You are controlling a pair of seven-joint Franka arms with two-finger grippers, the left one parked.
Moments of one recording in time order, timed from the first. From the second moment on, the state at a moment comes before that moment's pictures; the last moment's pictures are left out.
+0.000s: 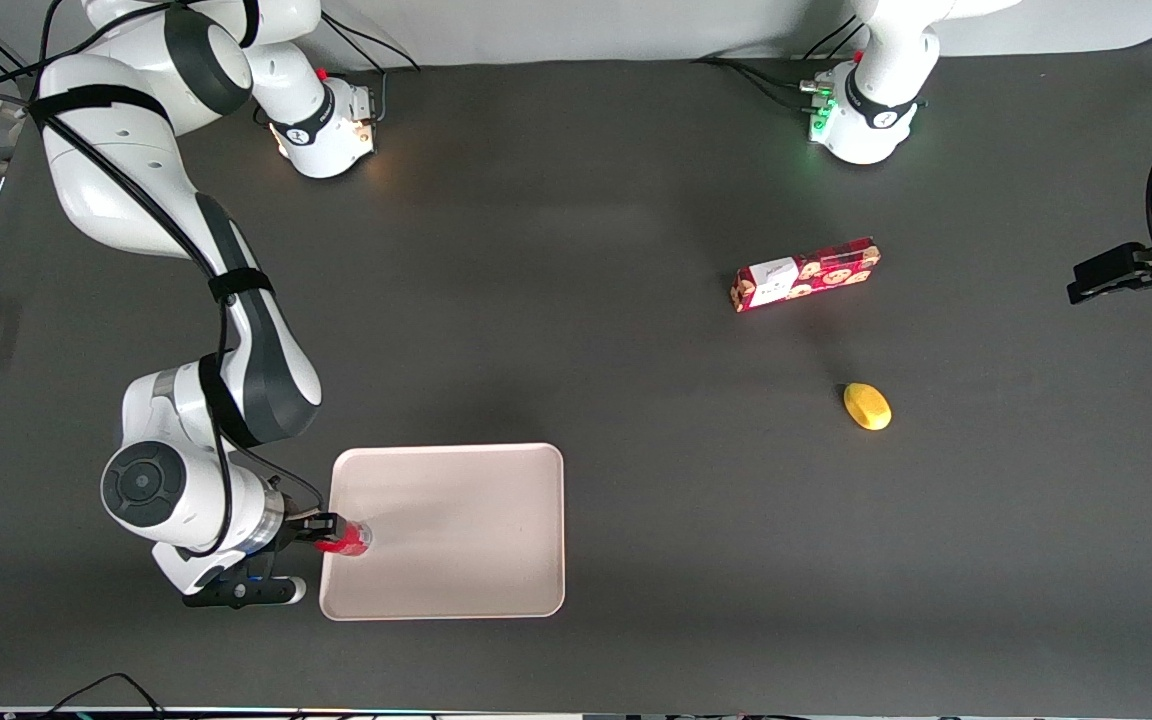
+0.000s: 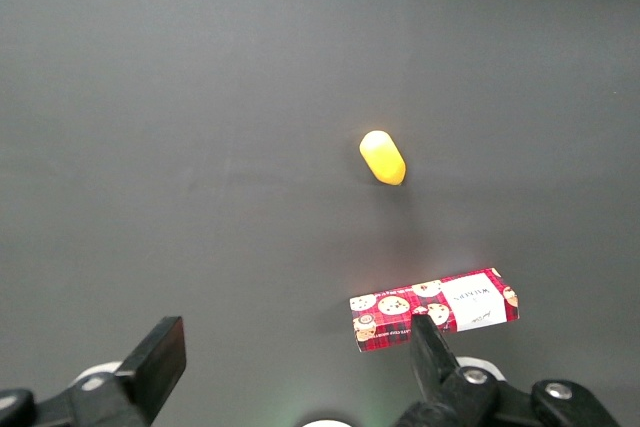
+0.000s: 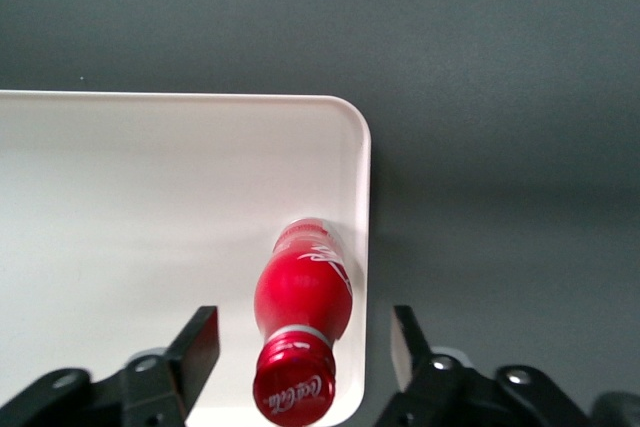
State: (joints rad) arm 0.08 0.87 0.20 -1.03 -0.23 1.92 0.26
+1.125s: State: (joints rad) arm -0.03 0.44 0.09 -1.08 -0.15 1.47 0.14
